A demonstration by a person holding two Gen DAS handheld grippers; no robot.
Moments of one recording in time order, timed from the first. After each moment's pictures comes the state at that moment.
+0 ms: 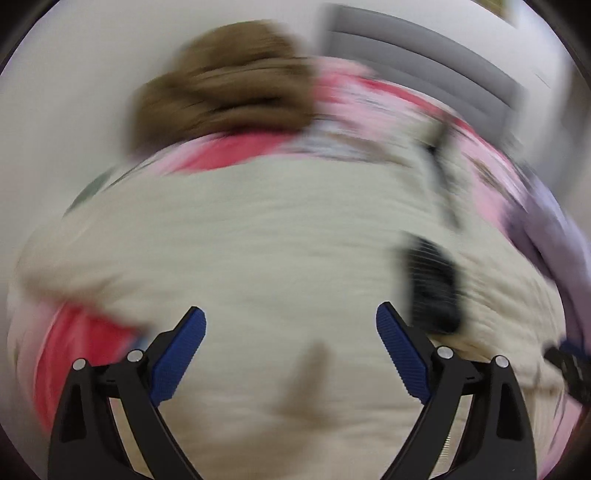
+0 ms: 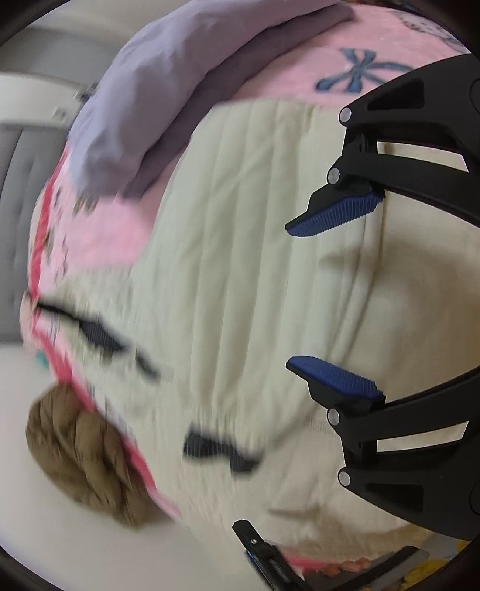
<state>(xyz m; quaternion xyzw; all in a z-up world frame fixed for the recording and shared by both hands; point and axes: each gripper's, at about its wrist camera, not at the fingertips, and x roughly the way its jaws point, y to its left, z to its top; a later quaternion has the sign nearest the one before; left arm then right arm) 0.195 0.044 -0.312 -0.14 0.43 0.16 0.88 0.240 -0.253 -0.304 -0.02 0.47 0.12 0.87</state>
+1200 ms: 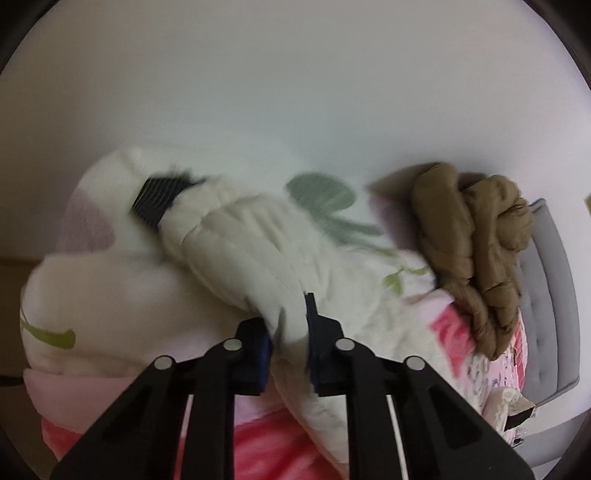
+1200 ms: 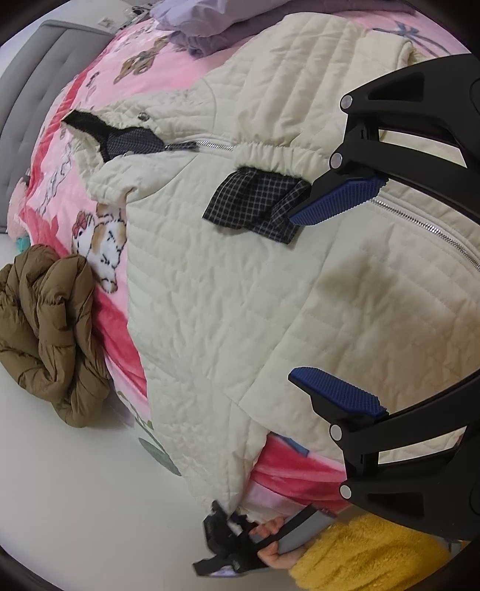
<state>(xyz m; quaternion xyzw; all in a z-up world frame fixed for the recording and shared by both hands) 0.113 0.324 -0.338 -0.45 0.26 0.38 0.76 0.236 -0.069 -0.275 -0.06 0.51 0.23 0.82</state>
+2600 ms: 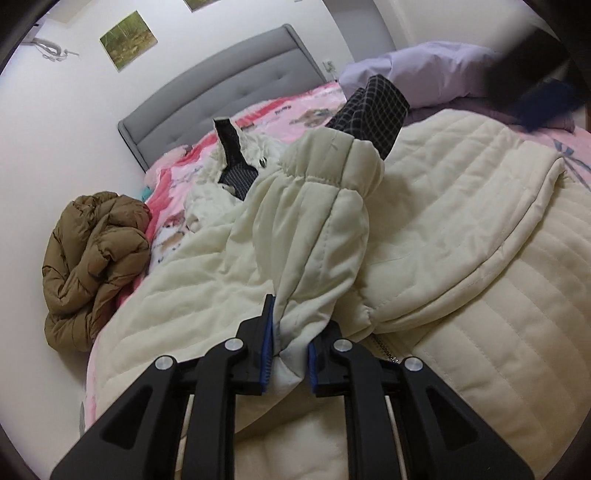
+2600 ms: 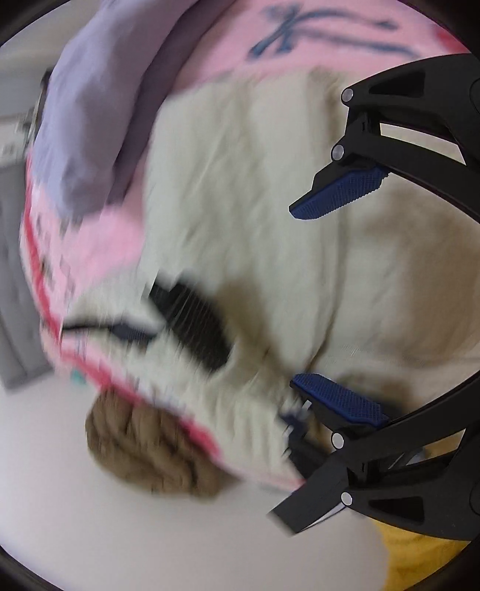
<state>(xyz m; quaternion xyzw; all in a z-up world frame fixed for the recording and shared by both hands) 0.218 -0.132 -0.341 0.28 0.32 -0.11 0.90 0.248 -0.283 -0.281 0.15 0.47 0.14 0.86</state>
